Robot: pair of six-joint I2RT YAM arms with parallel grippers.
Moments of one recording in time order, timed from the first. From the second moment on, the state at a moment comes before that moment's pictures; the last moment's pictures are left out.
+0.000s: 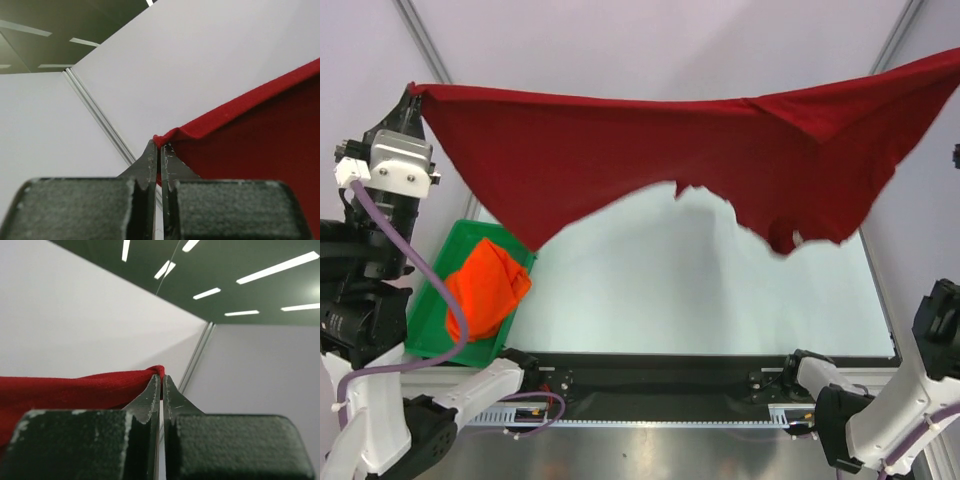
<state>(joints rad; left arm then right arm) -0.38 0.96 1.88 -0.38 -0.07 0.73 -0.30 1.07 2.20 -0.37 -0.32 -0.27</state>
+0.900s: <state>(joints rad) -0.34 1.37 1.16 -0.26 -0.12 0.77 -0.09 1.45 1.36 -0.28 -0.40 -0.42</state>
